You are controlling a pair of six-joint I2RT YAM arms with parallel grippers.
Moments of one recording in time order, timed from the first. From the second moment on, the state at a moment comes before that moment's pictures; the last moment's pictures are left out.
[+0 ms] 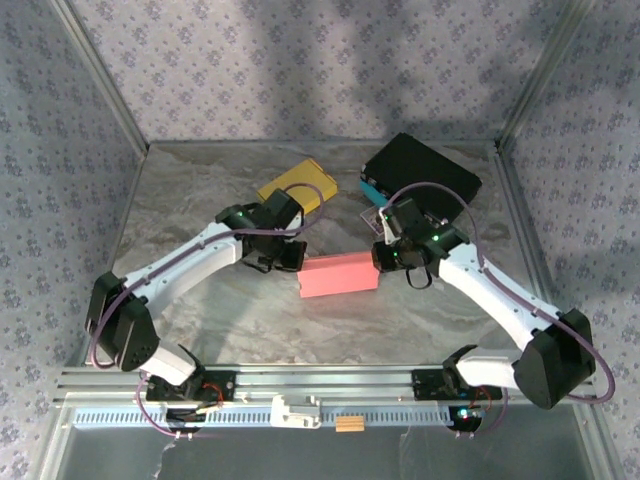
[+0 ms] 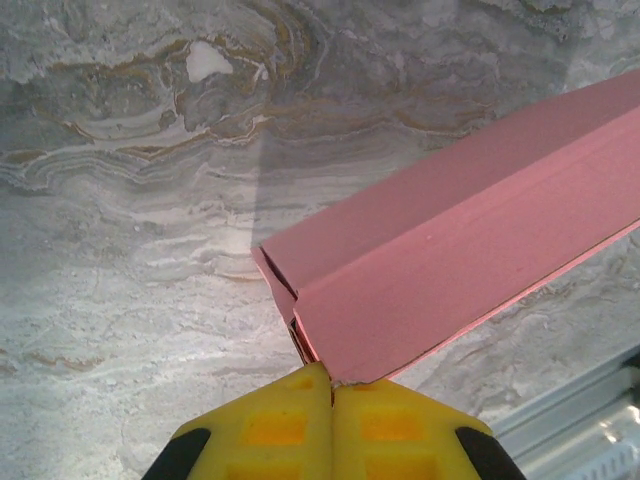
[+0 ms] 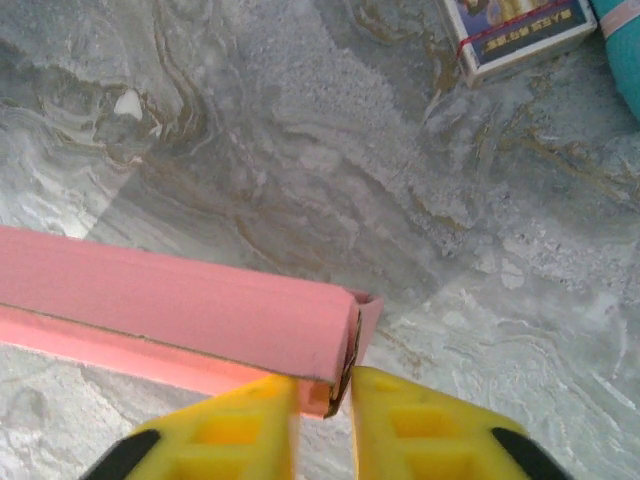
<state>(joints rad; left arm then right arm) -0.75 1.49 1.26 -0.94 0.14 -0.50 0.56 1.25 1.01 -0.81 -0.04 0.34</state>
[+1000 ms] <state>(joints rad) -0.85 1.47 1.22 -0.89 0.00 -0.54 0.39 1.00 0.71 -0.47 -0.27 1.48</state>
